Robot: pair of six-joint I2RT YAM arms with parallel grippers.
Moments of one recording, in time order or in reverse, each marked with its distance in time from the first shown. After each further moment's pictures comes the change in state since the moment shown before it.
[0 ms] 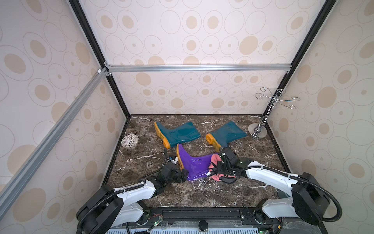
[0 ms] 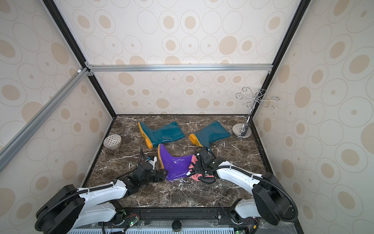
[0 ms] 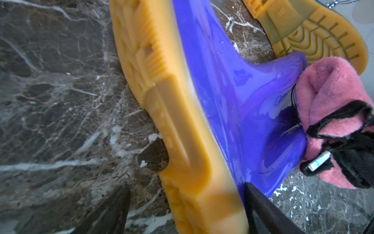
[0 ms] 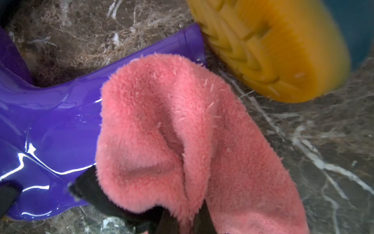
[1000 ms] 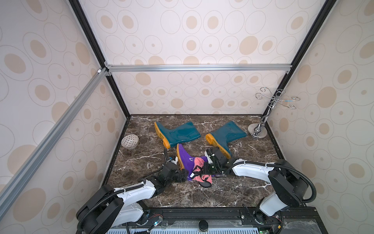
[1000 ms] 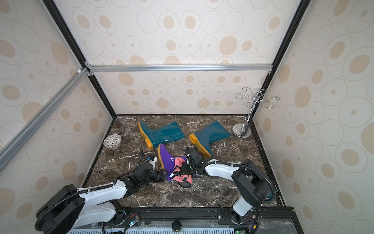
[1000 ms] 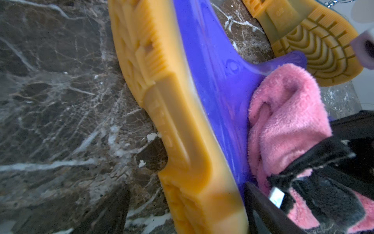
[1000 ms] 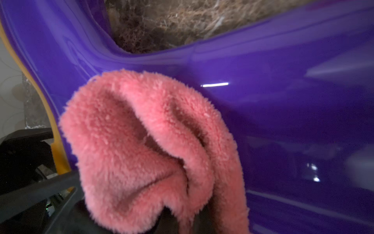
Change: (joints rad) left arm 0.000 0.000 -0.002 0.003 0.005 0.000; right arm 0.104 0.203 0.017 0.306 -0.184 0.042
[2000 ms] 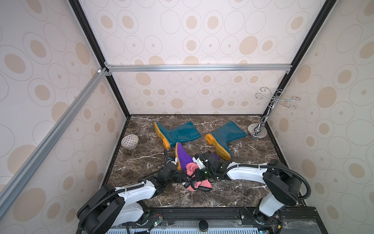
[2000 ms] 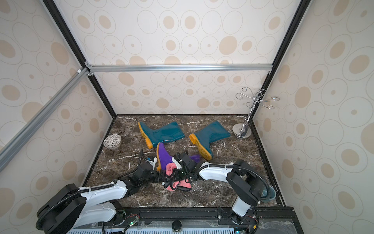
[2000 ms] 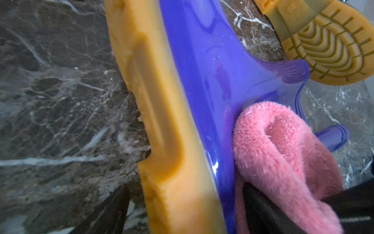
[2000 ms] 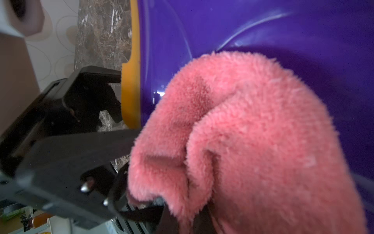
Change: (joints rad) left arm 0.000 0.011 -0.010 0.000 -0.006 0.000; right arm 0.152 0.102 0.067 0.139 -0.191 -0.018
